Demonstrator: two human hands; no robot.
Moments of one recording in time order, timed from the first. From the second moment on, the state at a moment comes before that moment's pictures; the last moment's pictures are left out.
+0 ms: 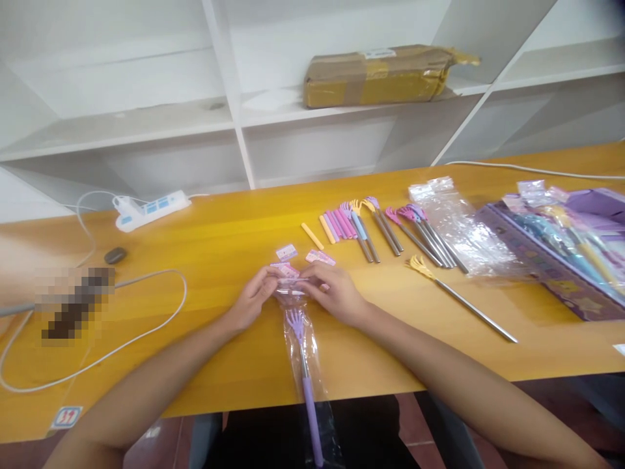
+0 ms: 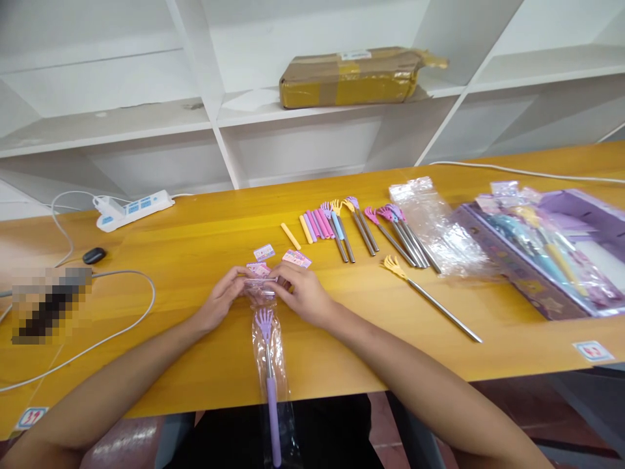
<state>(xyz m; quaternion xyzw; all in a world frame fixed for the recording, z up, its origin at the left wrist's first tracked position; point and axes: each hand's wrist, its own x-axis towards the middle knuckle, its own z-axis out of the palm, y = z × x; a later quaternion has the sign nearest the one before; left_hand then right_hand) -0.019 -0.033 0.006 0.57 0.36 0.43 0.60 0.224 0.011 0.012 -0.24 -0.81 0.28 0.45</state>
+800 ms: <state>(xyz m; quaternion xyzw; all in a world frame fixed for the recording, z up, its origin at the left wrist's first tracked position) -0.011 -0.035 0.009 0.57 0.40 0.43 0.58 0.228 0.010 0.012 -0.31 -0.69 0.46 0.47</state>
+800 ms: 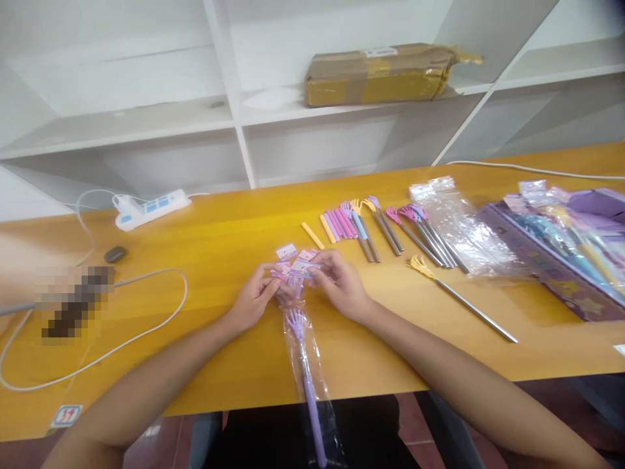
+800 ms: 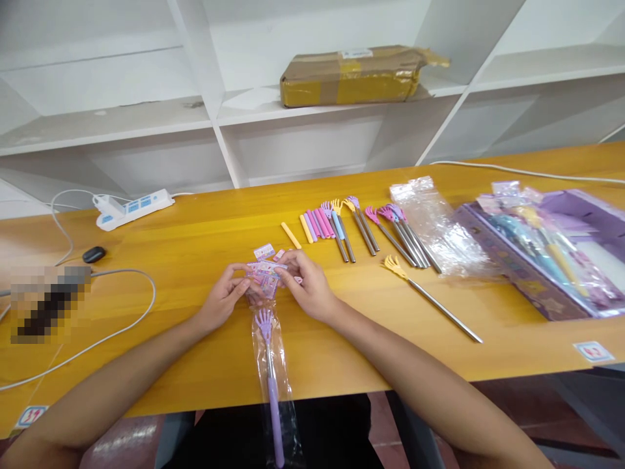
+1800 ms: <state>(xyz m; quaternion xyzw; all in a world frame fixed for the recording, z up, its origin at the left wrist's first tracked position) -0.014 -0.031 0.006 0.57 0.41 0.41 0.59 0.222 0.016 0.010 -0.31 -0.67 0.47 0.48</state>
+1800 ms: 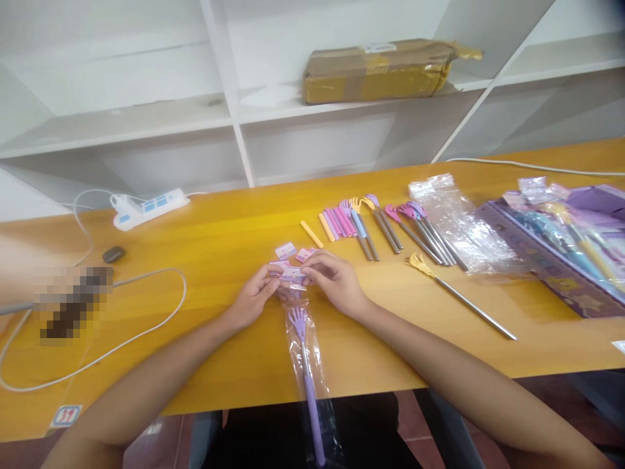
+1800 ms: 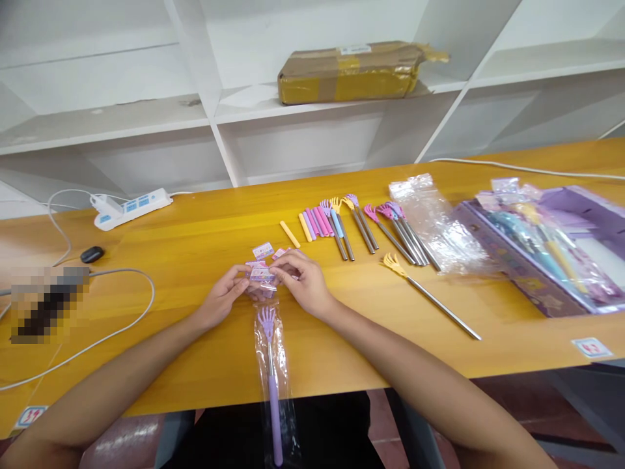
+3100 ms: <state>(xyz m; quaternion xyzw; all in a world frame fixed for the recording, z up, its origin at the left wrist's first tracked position) -0.010 -0.027 0.010 0.44 0.38 0.44 0.69 0.227 0.019 0.011 -0.27 -0.83 0.26 0.41</state>
